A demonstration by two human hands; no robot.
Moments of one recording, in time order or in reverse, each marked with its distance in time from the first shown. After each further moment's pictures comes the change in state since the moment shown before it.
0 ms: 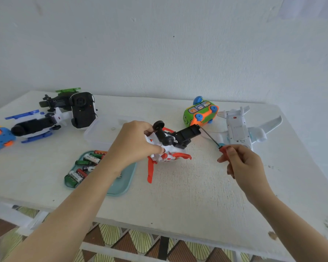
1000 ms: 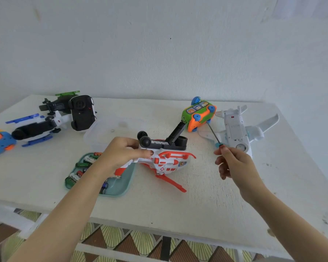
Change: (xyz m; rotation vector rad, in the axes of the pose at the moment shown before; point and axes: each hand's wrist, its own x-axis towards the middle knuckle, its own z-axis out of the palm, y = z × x) left_hand -0.004 -0.041 0.002 -0.418 -0.138 -0.283; right_hand 0.000 -0.004 0.005 0.173 -0.106 0.221
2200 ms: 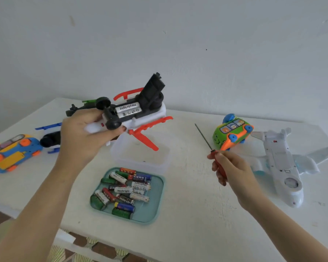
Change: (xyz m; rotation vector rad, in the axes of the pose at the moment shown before) left_hand 0.003 0.002 -0.127 0.086 0.561 0.657; right_hand 0.034 -0.029 0.088 0.017 -0.186 -0.100
